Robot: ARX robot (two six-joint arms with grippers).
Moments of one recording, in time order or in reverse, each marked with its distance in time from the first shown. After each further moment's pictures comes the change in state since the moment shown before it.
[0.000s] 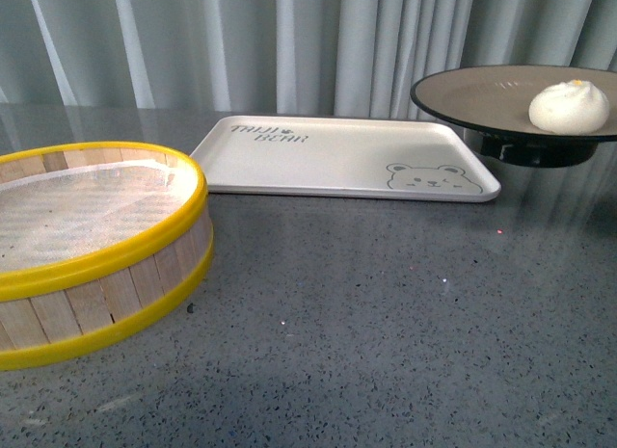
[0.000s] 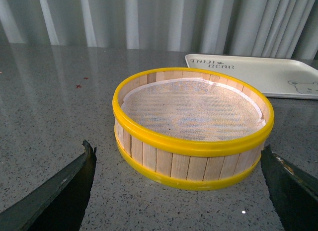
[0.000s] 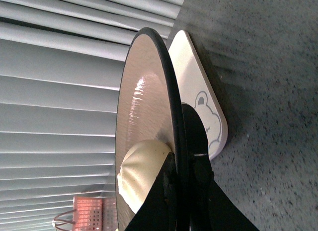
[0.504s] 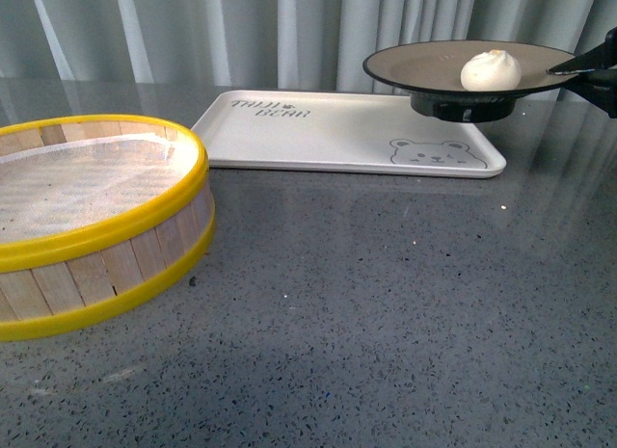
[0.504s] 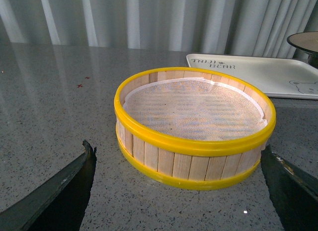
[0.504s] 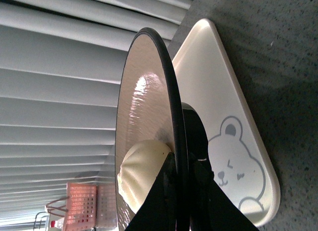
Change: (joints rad) left arm 0.000 0.000 0.000 0.000 0.000 0.000; right arm 0.076 0.323 0.409 -0.115 -0.004 -0.002
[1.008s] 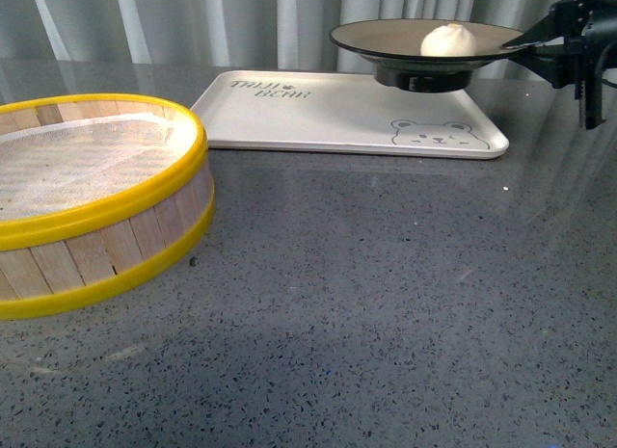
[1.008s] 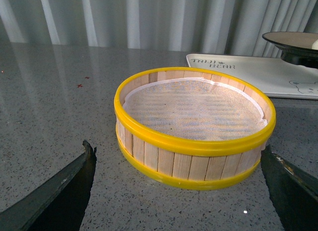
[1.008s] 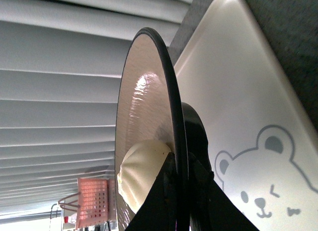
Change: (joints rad) left arm 0.000 0.000 0.000 0.000 0.000 0.000; right arm 0.091 0.141 0.212 -0.089 0.006 0.058
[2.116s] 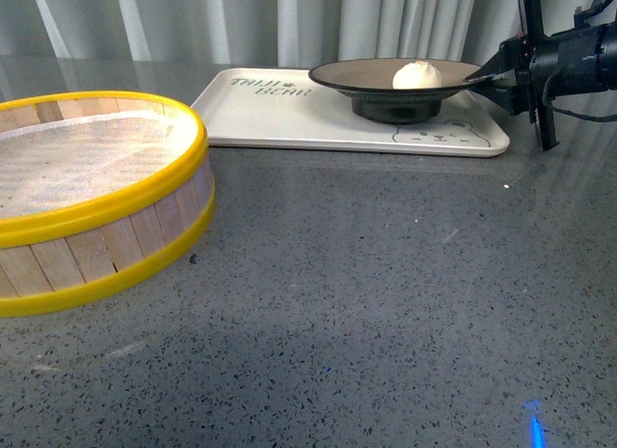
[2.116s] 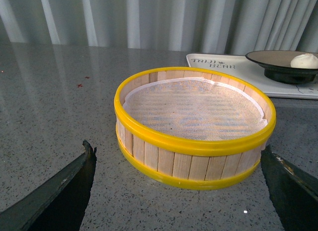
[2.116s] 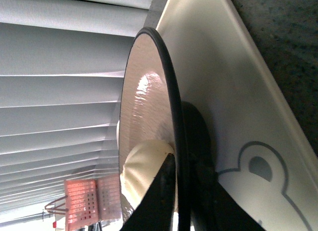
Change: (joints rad) left arm 0.000 0.000 0.000 0.000 0.000 0.000; right arm 0.024 0.167 0.185 -0.105 0.013 -0.009
